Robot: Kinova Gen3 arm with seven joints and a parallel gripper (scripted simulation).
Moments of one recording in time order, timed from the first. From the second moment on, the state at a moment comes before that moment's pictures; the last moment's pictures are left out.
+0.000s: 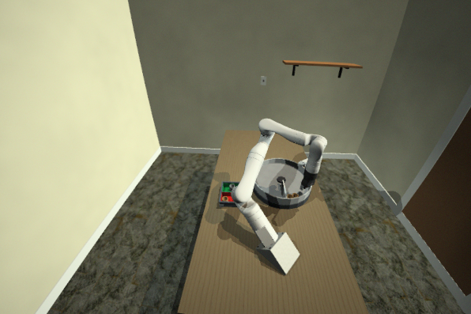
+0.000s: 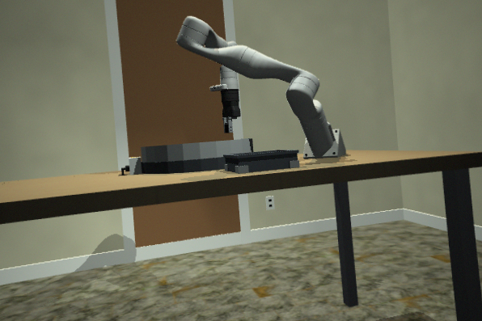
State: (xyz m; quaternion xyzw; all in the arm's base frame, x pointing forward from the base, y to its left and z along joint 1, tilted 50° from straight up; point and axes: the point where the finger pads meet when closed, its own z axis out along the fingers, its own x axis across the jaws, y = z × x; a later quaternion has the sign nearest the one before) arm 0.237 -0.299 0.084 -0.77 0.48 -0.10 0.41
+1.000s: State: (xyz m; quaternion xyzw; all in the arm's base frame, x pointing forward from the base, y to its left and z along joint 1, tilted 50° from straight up) arm 0.256 -0.280 0.060 -0.77 0.48 -0.10 0.41
